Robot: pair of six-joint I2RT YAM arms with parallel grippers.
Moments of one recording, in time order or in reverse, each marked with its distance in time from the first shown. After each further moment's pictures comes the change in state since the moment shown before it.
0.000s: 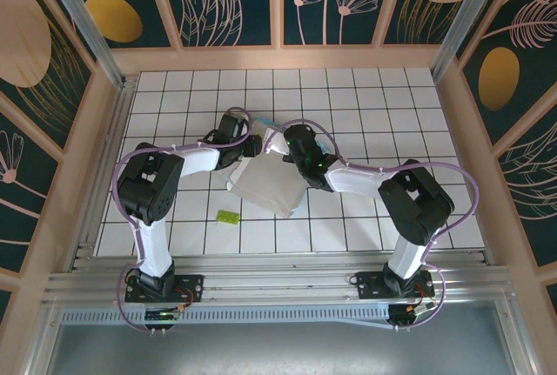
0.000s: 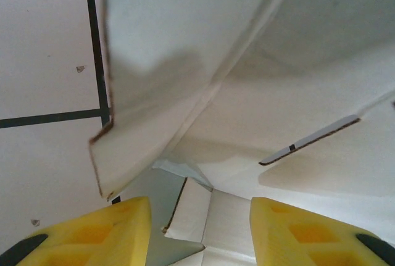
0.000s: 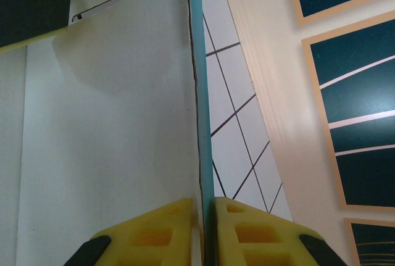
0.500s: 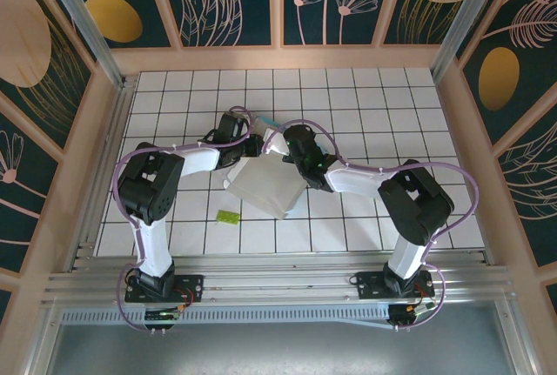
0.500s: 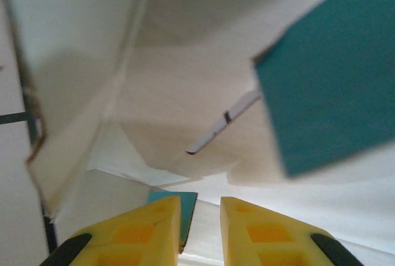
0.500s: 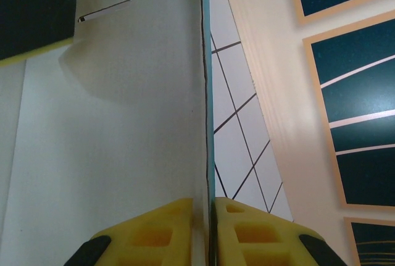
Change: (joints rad) left arm 0.000 0.003 -0.001 0.048 0.159 -0.019; right arm 0.002 0.000 0.000 -0.002 0.006 0.000
